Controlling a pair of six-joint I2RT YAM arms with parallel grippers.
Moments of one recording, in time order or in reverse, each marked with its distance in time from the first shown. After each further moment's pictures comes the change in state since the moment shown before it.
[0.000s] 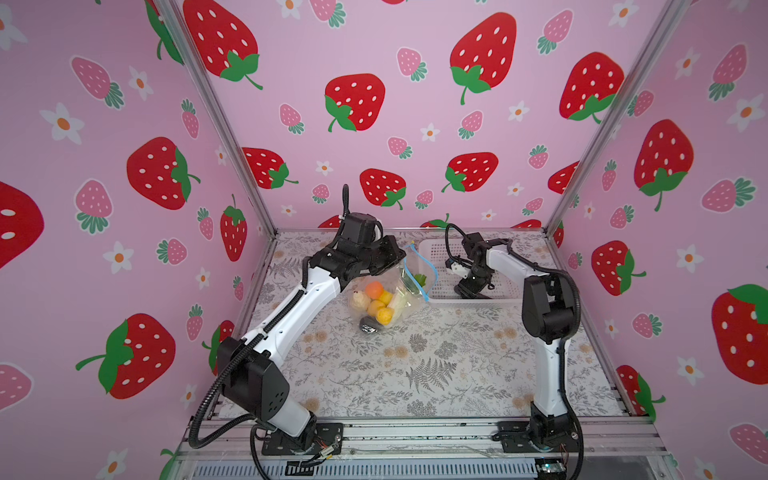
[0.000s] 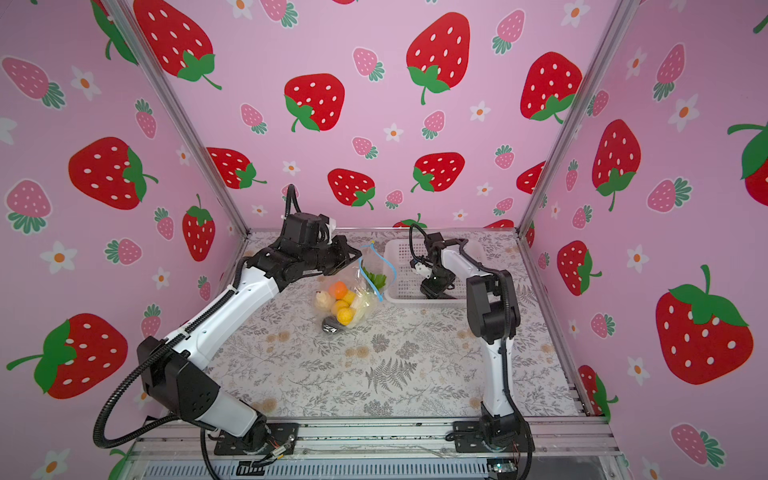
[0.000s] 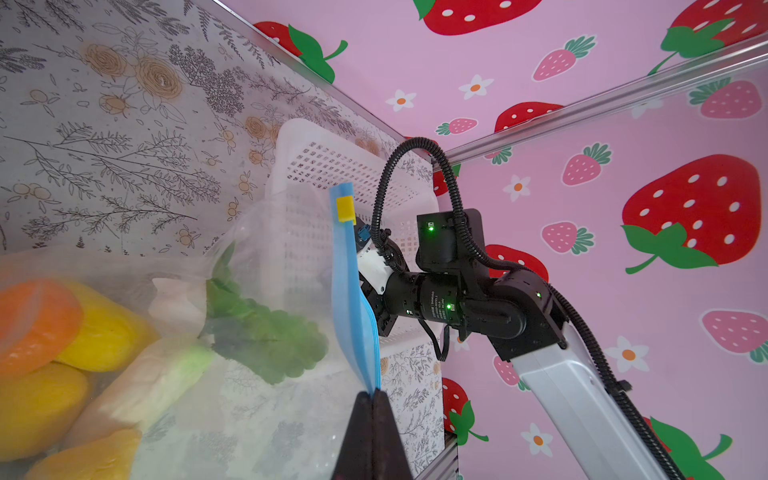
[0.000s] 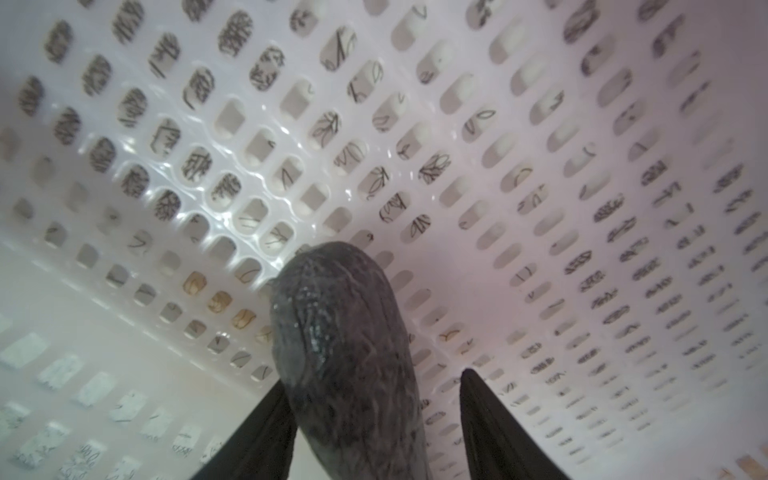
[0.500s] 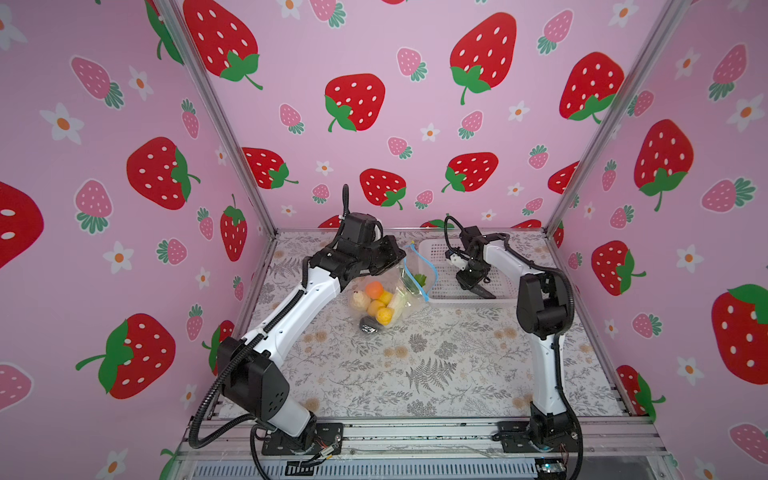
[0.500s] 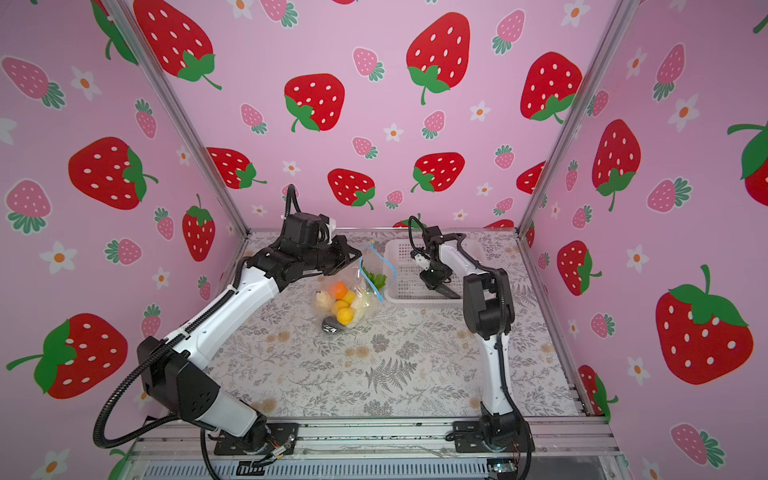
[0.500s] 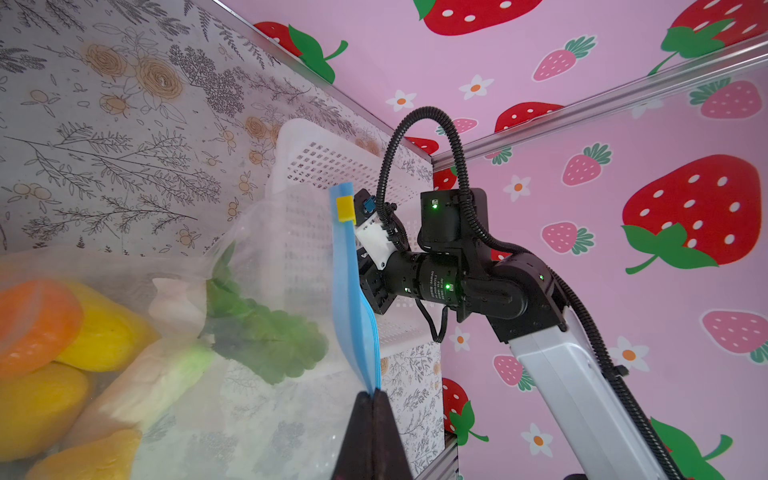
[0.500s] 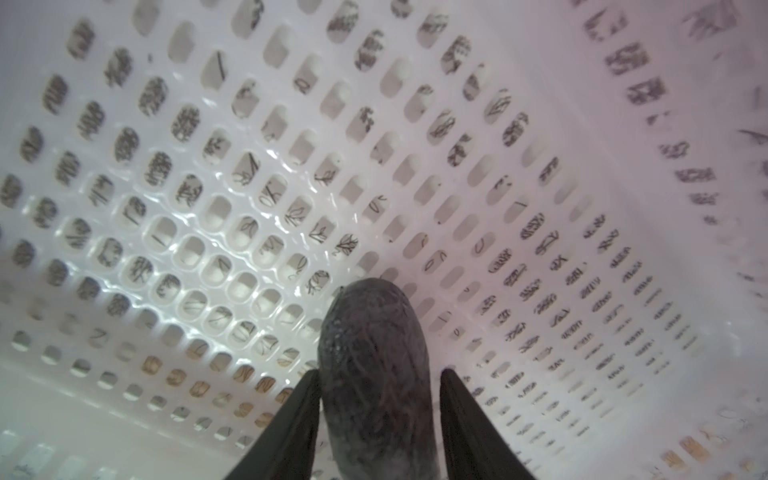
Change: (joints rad) left arm 0.000 0.000 0.000 0.000 0.000 0.000; right arm 0.000 0.064 0.130 -0.002 0.039 0.091
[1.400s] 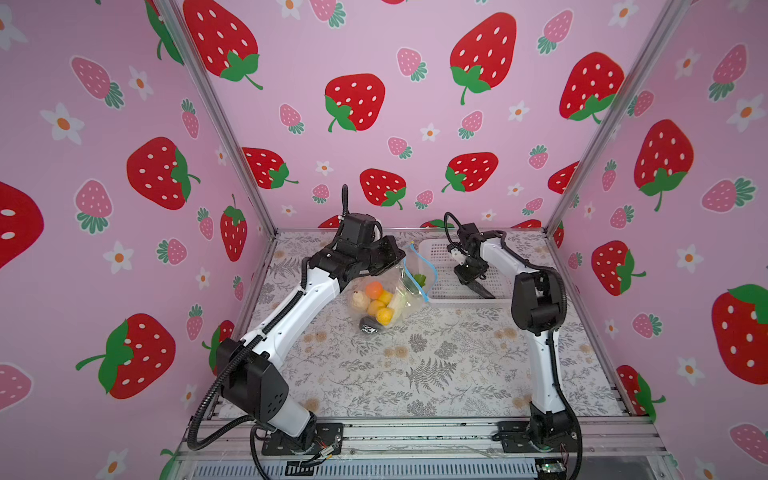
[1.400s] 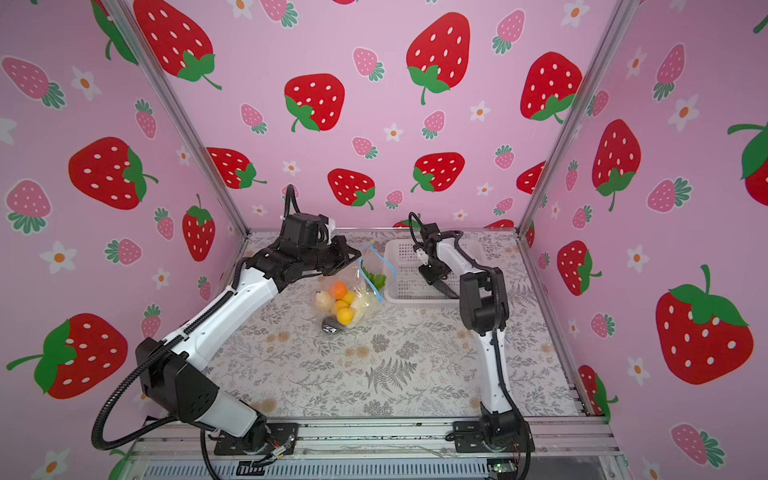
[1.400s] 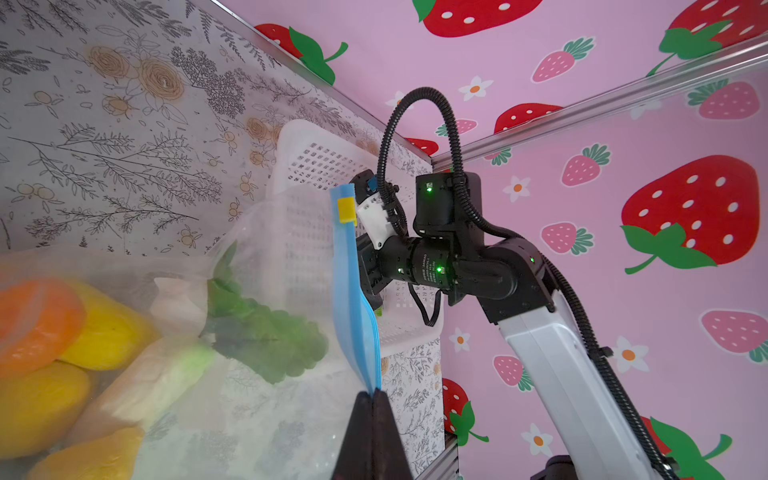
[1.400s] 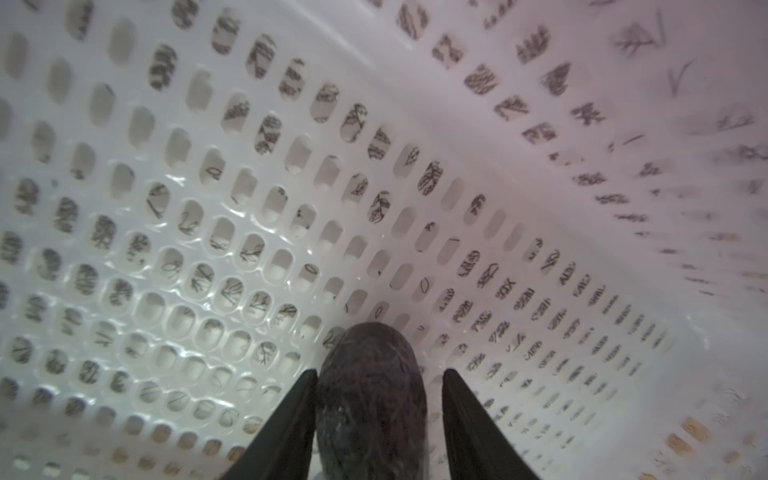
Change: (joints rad) left arm 0.003 -0.009 -0.006 0.001 -0.003 0.000; right arm 0.000 0.089 0.105 -0.014 0.050 0.133
